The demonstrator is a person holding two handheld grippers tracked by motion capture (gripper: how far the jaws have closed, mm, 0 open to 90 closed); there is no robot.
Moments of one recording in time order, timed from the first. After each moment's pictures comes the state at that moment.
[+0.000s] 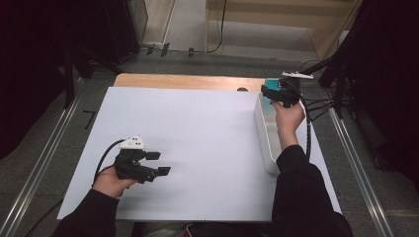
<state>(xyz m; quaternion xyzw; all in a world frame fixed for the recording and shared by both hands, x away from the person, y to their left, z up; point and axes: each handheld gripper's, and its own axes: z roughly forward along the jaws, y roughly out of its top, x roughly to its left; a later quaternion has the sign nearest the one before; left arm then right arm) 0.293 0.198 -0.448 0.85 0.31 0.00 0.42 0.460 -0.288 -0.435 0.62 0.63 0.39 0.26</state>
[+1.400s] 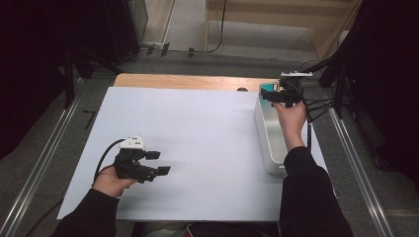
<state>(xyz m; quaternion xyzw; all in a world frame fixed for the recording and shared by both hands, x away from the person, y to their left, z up) 0.293 0.199 -0.447 0.85 0.31 0.00 0.42 0.455 -0.288 -0.426 0.61 0.67 0.35 0.25</state>
